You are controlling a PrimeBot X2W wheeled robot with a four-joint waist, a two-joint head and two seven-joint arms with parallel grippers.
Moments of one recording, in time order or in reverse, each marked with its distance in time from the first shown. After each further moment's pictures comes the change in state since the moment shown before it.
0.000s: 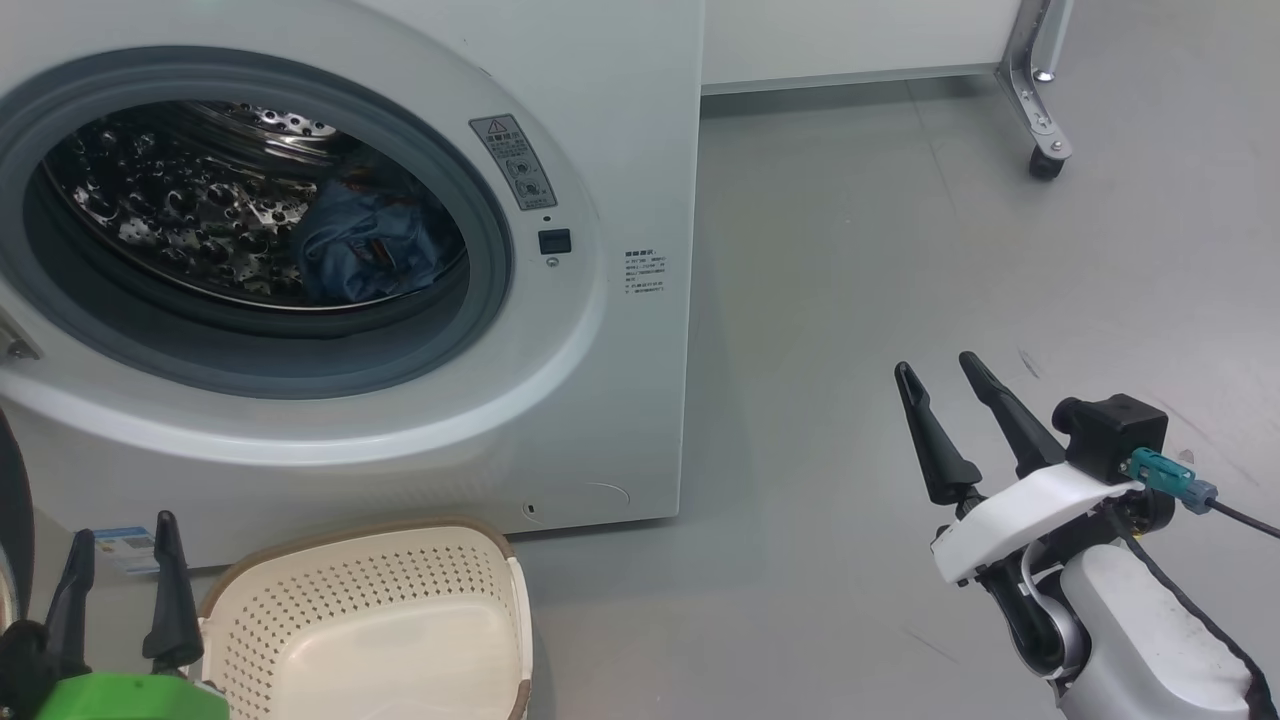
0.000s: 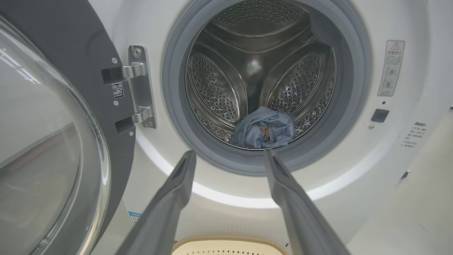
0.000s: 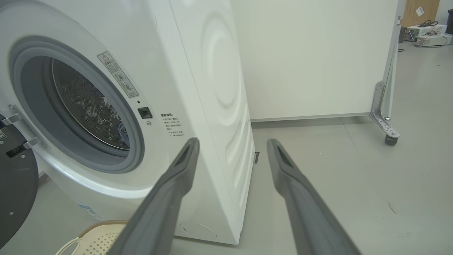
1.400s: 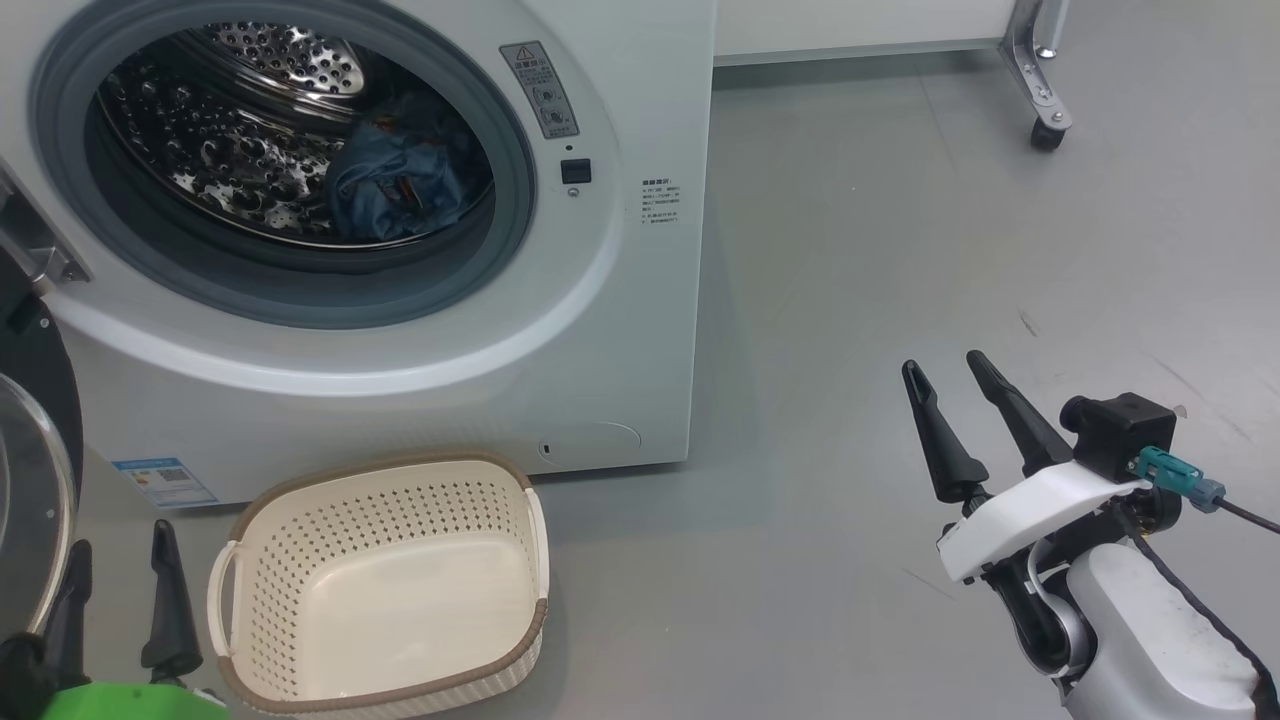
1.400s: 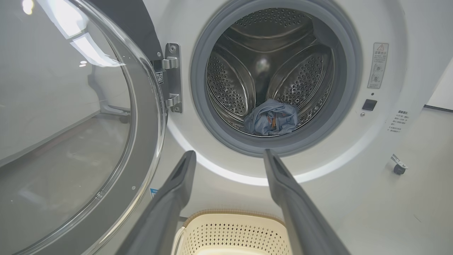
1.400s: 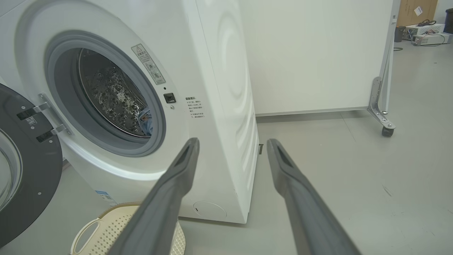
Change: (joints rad) left arm 0.018 -0.021 0.025 -0.011 0.007 -0.010 0.000; right arm 0.000 -0.008 -0.004 0.001 0.009 0.000 0.000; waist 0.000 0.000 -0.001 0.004
